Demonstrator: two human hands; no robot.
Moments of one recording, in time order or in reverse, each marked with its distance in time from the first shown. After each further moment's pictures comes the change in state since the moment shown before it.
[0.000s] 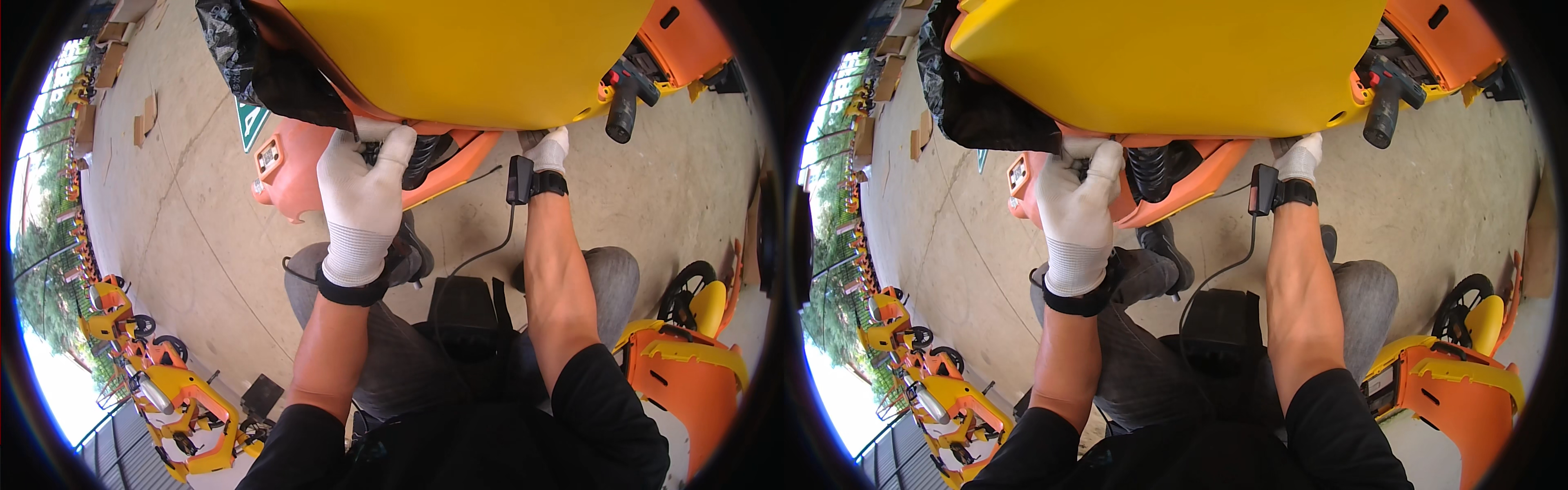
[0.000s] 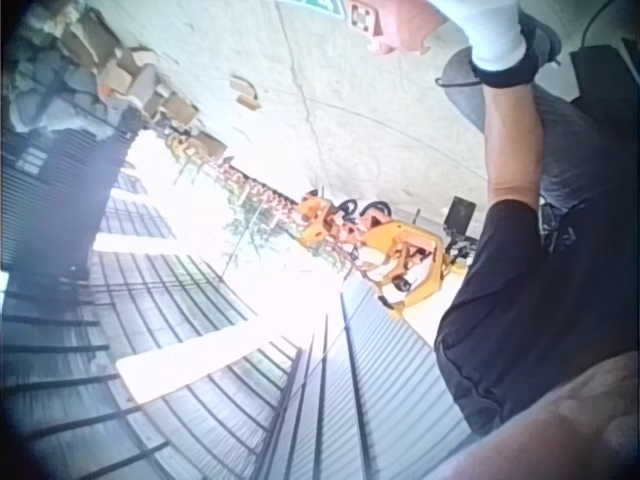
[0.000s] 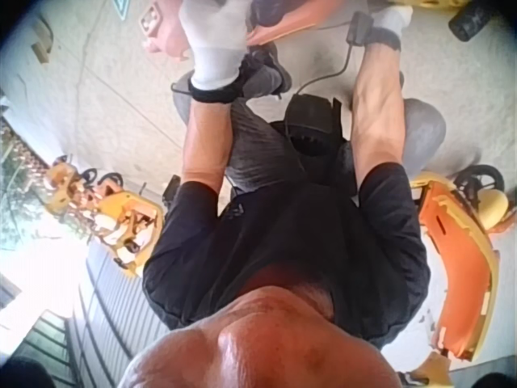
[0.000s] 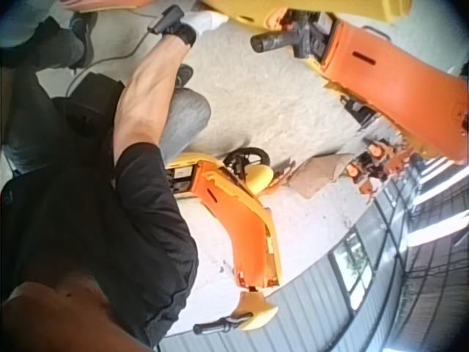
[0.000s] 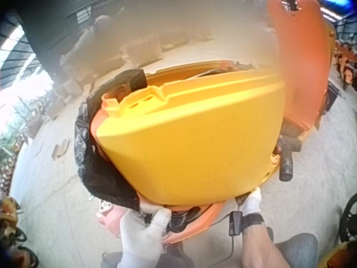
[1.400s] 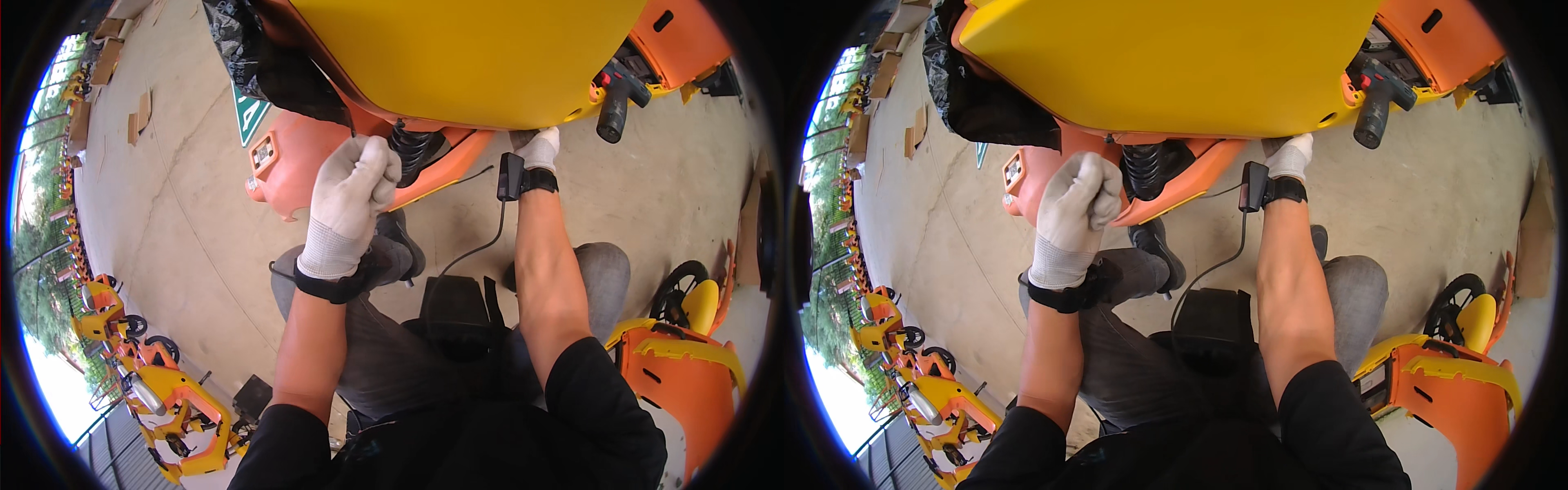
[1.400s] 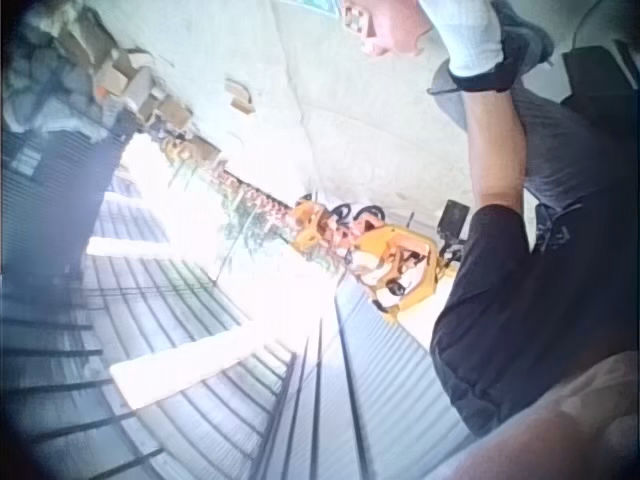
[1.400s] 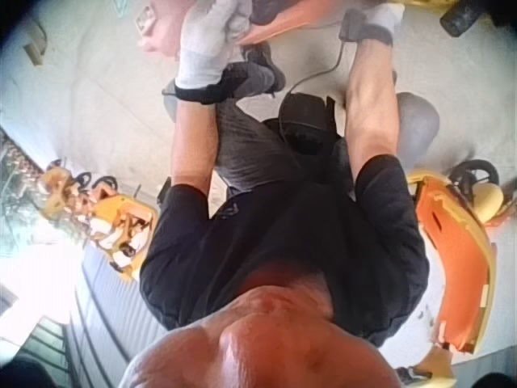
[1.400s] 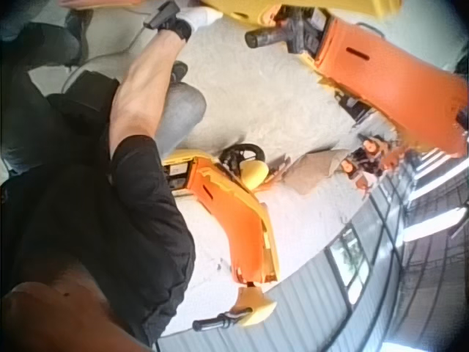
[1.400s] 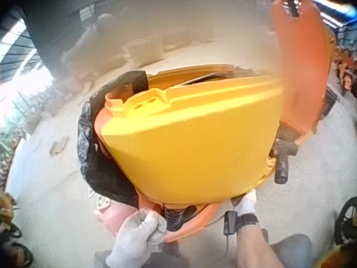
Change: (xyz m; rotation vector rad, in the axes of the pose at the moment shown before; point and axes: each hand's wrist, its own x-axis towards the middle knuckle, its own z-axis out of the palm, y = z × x) left_hand -0.004 -0.011 -0.022 -0.388 -0.333 -0.353; right_hand 0.008 0.002 -0.002 0.019 -0.067 -0.020
